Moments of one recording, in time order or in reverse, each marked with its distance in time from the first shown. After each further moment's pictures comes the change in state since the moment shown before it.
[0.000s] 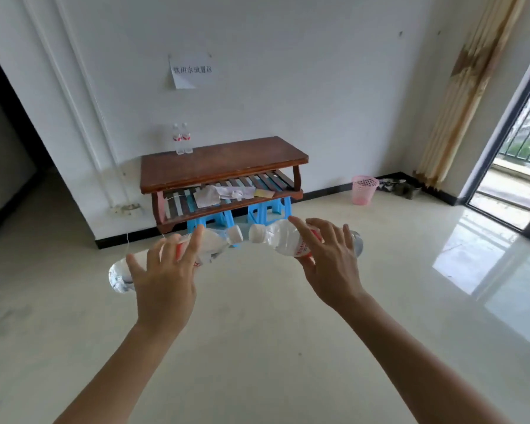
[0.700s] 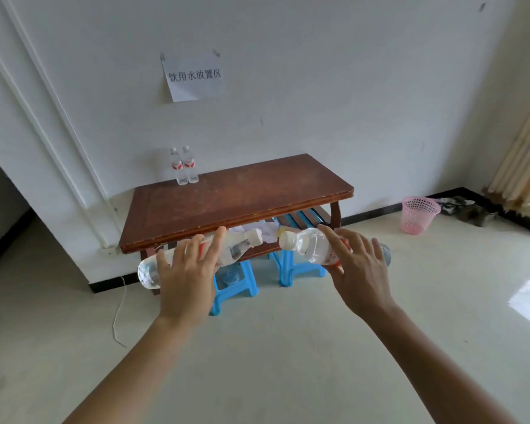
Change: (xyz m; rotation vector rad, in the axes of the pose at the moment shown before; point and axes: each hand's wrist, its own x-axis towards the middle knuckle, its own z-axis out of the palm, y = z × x) left_hand 0.424 -0.055 0.354 0.038 -0.115 0.049; right_hand 0.384 0.227 0.331 -0.029 -0.058 0.062
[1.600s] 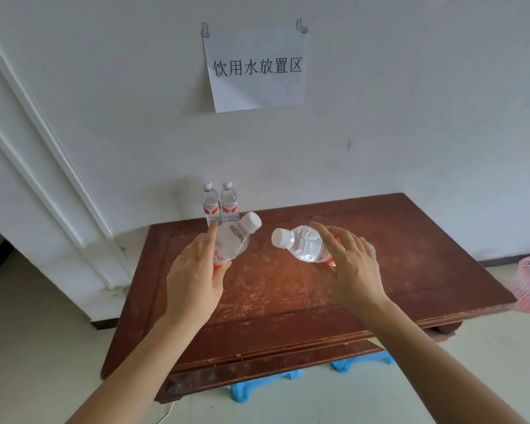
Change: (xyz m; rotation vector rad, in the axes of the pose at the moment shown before) left_hand 0.453 -0.306 0.308 -0.279 0.057 -0.183; right_hand 0.532 -0.061 0.417 0.196 -0.117 -0.121
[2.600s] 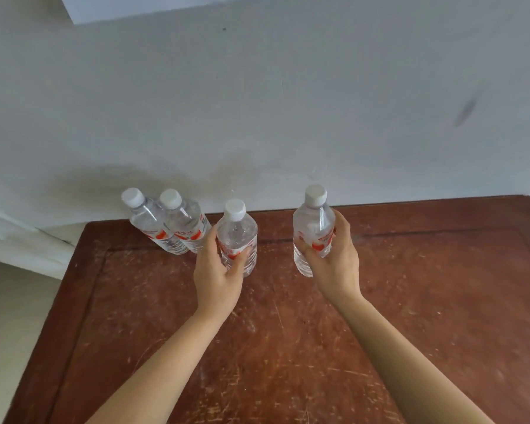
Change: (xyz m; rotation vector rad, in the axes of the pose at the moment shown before) left_hand 0.221 -0.080 0.358 -0.454 -0.035 -0.647; right_hand 0.242 0.187 0.314 0.675 -0.229 0.555
